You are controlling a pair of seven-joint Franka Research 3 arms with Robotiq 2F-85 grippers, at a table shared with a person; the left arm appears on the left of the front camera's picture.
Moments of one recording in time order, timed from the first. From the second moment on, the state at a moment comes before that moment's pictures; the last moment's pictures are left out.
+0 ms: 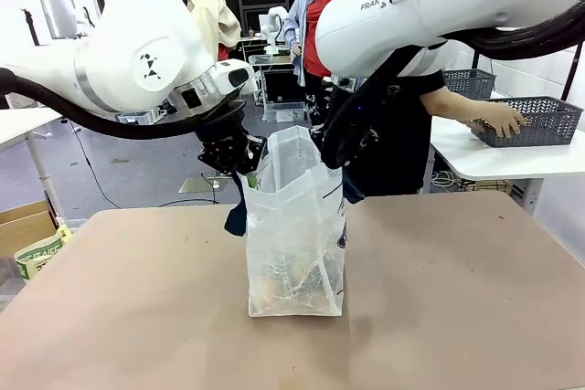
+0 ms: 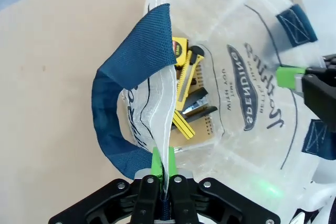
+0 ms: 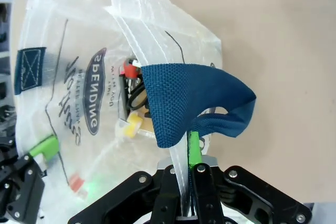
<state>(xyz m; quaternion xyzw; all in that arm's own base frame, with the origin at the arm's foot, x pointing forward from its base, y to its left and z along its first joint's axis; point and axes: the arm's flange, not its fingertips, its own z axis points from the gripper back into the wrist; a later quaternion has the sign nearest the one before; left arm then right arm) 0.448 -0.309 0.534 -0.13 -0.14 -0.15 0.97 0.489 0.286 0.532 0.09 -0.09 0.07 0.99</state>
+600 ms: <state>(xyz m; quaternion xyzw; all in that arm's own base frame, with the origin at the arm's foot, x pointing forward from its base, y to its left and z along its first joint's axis) 0.468 -0.333 0.532 -0.16 -0.12 -0.19 0.96 0.509 0.321 0.530 0.09 -0.09 0.13 0.98</state>
